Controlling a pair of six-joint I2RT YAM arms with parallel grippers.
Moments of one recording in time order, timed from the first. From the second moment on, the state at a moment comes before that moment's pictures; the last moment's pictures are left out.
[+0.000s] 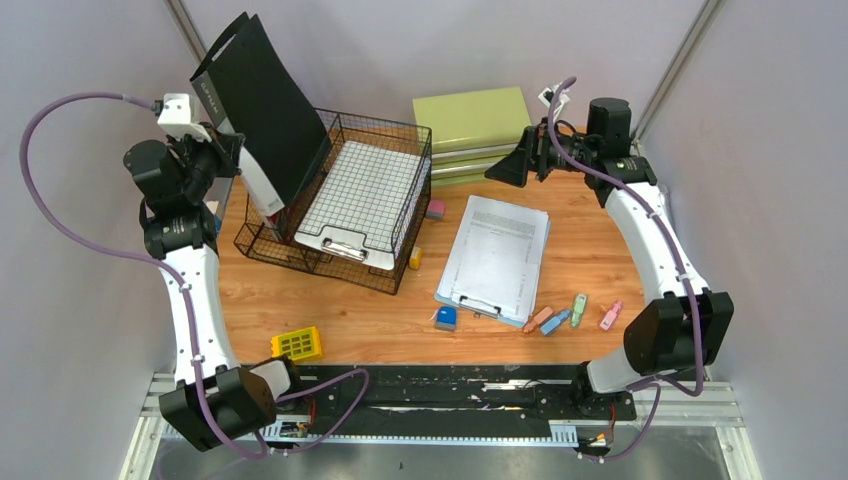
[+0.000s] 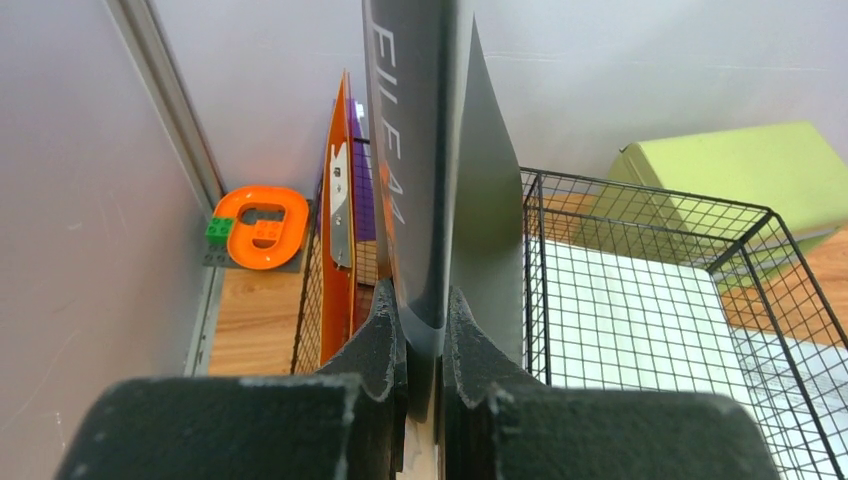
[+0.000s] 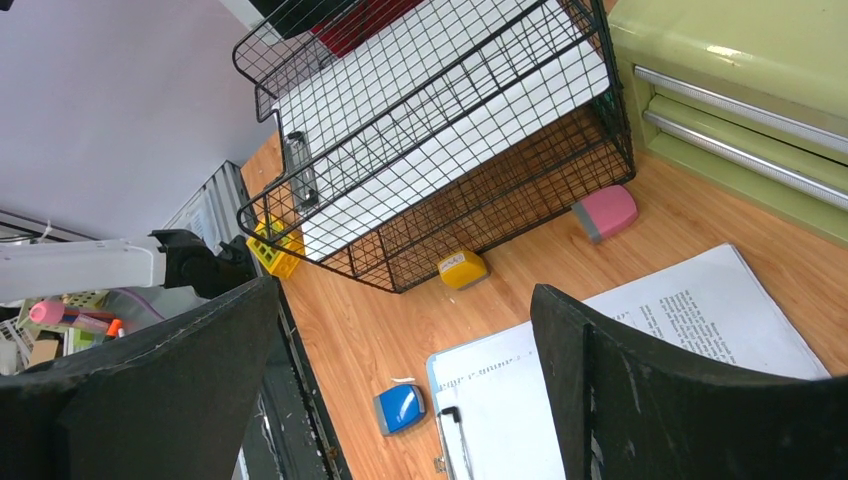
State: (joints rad) left arm 0.38 1.12 1.24 -0.13 0.53 -0.09; right arm 0.11 1.50 1.49 -0.41 -0.99 0.16
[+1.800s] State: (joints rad) left arm 0.34 1.11 0.54 0.79 0.77 -0.01; right arm 0.14 1.57 1.49 -0.43 -1.01 0.15
